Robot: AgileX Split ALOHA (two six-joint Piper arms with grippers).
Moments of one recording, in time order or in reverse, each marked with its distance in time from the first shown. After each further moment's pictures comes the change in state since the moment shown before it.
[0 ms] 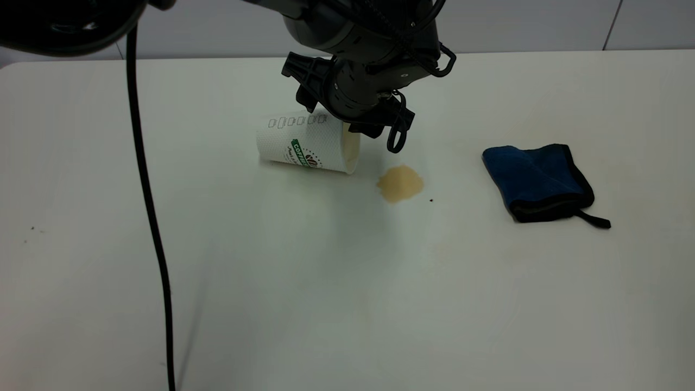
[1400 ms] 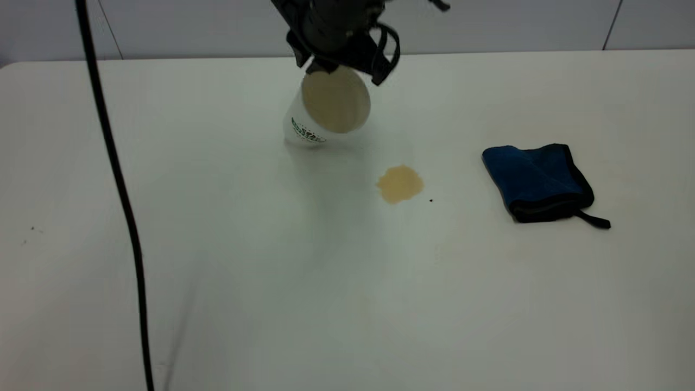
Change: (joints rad) left arm 0.051 -0.184 -0.007 -0.168 0.142 0.441; right arm 0.000 0.000 0.000 0.000 0.000 0.000
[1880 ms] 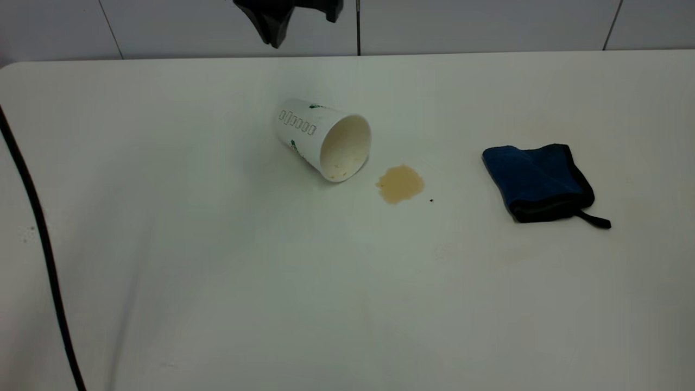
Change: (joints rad) left arm 0.154 -0.098 0.000 -0.420 -0.061 0.328; right arm 0.000 0.000 0.000 0.000 0.000 0.000
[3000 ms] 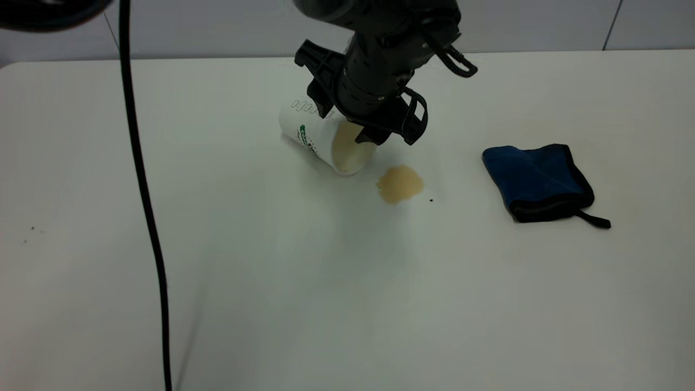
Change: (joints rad) left arm -0.227 0.250 0.000 0.407 -0.035 -0.447; right arm 0.000 0.000 0.000 0.000 0.000 0.000
